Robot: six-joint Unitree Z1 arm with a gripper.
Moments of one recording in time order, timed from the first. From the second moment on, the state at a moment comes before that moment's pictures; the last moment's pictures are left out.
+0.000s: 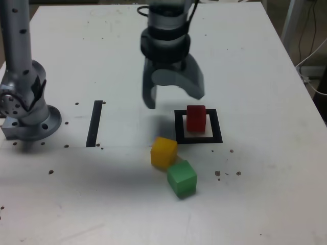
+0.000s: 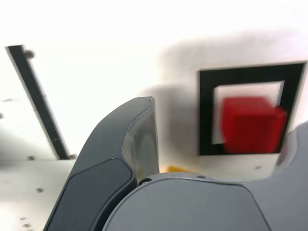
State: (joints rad) arm -0.09 1.81 -1.26 1.11 0.10 -0.04
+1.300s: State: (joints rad) arm -0.31 1.90 -1.16 0.97 -0.02 -0.03
